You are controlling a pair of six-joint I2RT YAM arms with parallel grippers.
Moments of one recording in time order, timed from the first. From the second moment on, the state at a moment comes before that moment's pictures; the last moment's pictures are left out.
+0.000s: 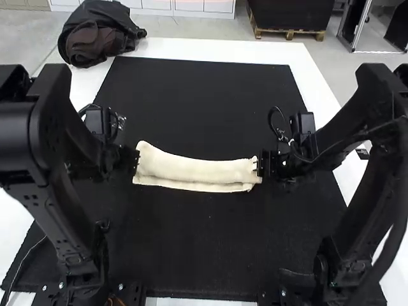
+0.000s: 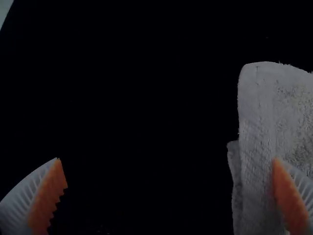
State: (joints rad) left arm 0.17 1.41 0.34 0.44 0.08 0.29; right arm 0.11 1.61 0.52 0.19 -0.33 0.09
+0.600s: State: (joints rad) left arm 0.22 1.33 0.34 0.39 0.15 0.26; right arm 0.19 1.61 0.56 0.19 -0.33 0.09
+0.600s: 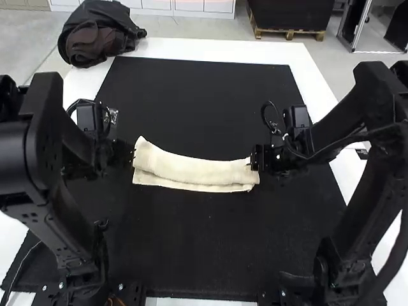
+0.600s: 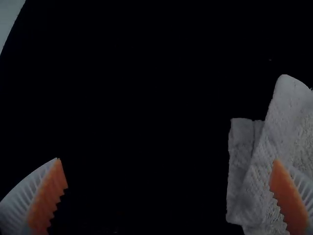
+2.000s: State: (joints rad) left arm 0.38 1.27 0.36 0.38 0.16 0.13; right arm 0.19 1.70 0.62 0.11 -0.39 0.13
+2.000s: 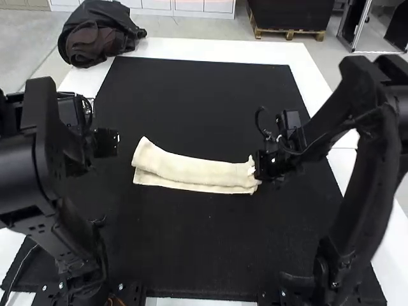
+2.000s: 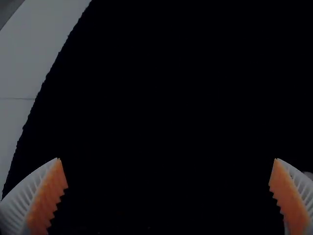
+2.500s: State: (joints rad) left arm 0.38 1.24 0.36 0.38 0.16 0.13; right arm 0.19 1.55 0.72 -0.09 -0.42 0.15
